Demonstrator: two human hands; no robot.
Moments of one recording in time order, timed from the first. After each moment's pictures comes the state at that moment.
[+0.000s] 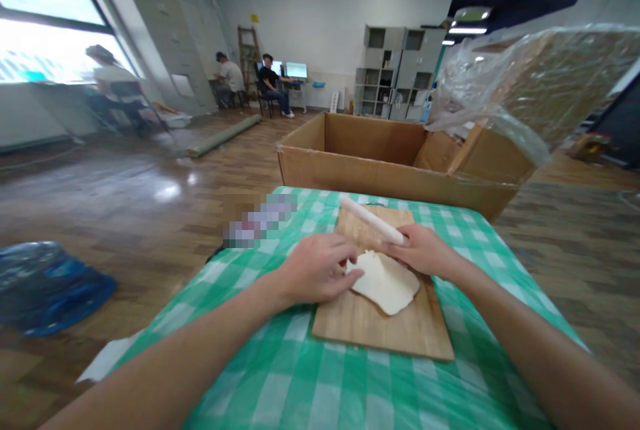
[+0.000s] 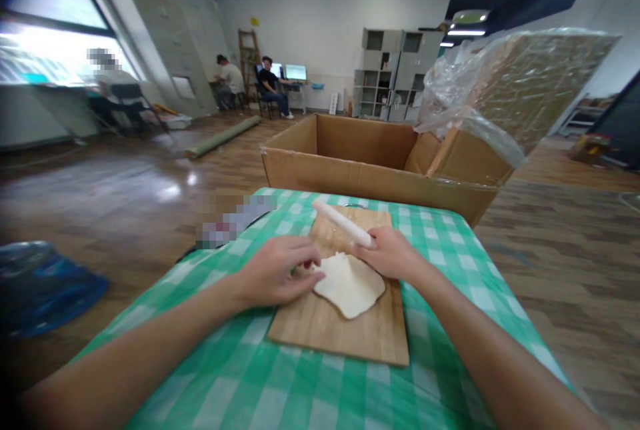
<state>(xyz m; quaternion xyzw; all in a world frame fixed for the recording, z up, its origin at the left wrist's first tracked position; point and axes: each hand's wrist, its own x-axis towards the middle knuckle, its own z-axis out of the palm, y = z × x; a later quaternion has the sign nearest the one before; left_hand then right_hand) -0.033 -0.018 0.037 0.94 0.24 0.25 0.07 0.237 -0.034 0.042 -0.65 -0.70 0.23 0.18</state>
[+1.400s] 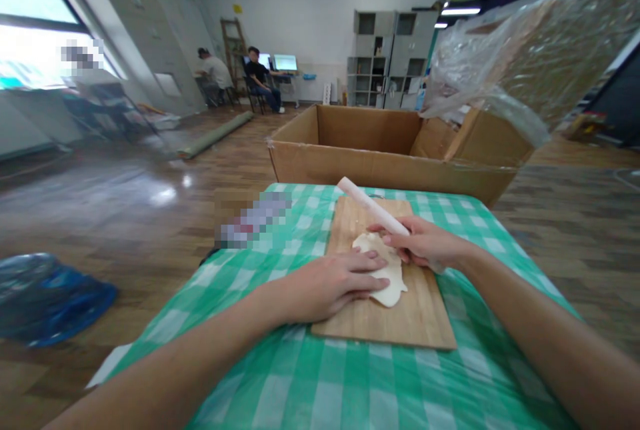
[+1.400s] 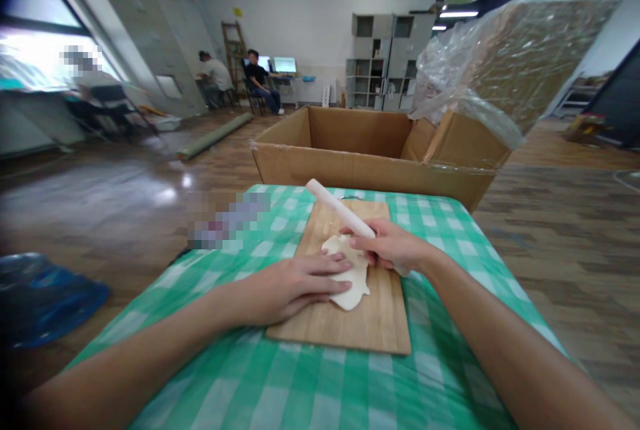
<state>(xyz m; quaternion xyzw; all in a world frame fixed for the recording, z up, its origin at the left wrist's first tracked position) -0.020 -0.034 0.035 0.97 0.09 0.14 0.19 0.251 -0.035 0.038 -0.52 -0.62 0.54 0.24</state>
